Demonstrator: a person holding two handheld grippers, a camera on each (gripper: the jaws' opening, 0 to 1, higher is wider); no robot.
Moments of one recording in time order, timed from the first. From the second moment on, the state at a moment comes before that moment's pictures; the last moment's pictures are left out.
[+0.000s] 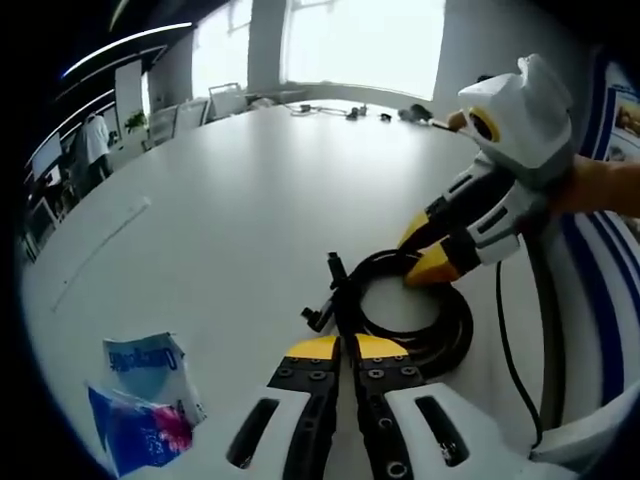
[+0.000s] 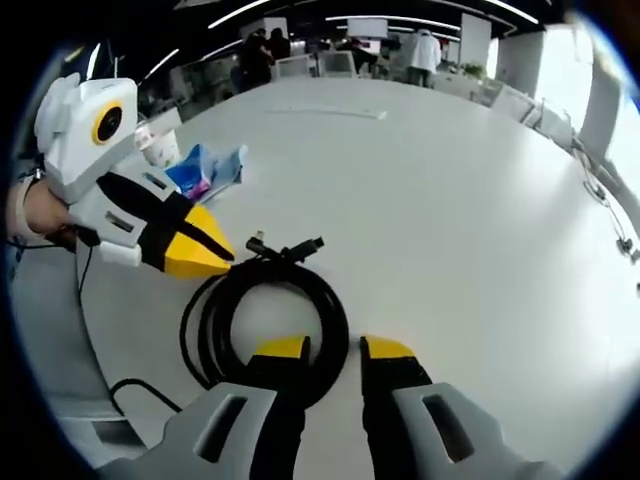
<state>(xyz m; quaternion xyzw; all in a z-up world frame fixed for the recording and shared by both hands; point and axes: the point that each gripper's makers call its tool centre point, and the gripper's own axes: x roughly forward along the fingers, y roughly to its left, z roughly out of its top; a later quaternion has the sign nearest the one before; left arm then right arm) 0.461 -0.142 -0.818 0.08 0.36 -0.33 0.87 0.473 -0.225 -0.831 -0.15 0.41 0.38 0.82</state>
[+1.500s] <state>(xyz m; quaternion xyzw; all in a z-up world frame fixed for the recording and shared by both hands) 0.453 -0.120 -0.787 0.04 0.32 -0.30 0.90 0.467 -0.196 -0.795 -0.13 0.35 0.41 0.83</state>
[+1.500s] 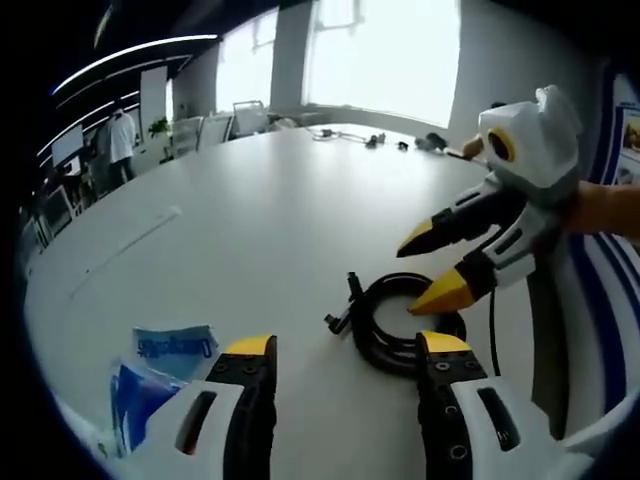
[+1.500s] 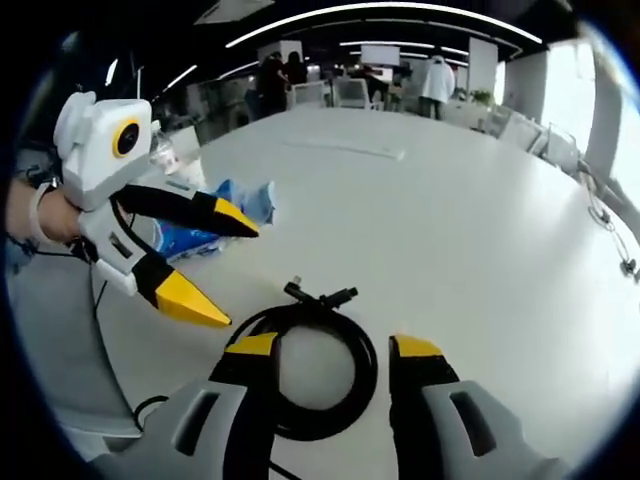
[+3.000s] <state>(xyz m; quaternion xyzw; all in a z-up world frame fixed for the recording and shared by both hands) 0.397 0.017 -0.730 -0.04 0.26 -0.15 0.95 0.451 -0.137 -0.745 -0.12 0.28 0.49 0.82</state>
